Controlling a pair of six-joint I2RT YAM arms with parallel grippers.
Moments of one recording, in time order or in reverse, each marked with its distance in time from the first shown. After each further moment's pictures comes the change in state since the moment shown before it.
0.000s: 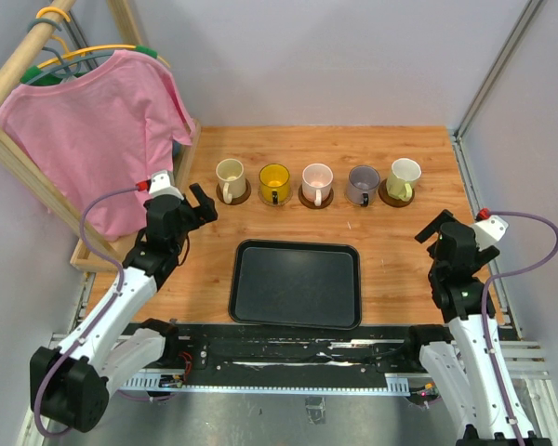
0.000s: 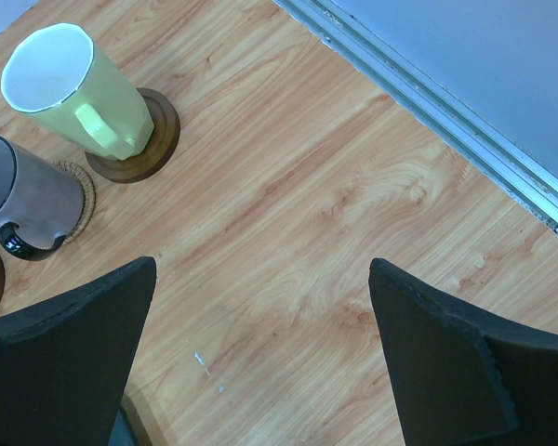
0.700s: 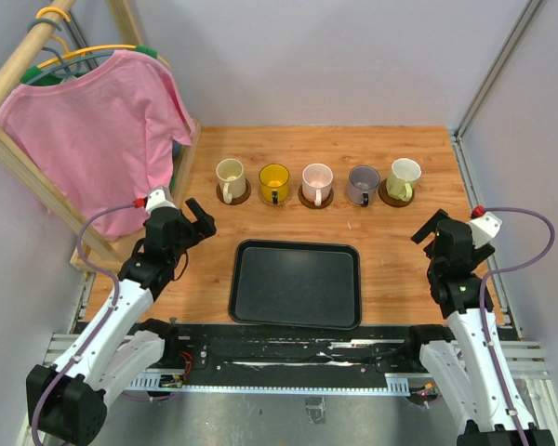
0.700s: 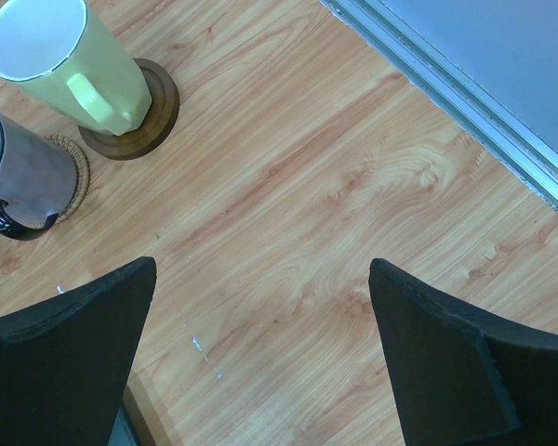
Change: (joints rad) left arm 0.000 -0.089 -0.056 -0.176 0.021 -0.156; right arm 0.000 0.034 0.000 -0.005 -0.039 0.001
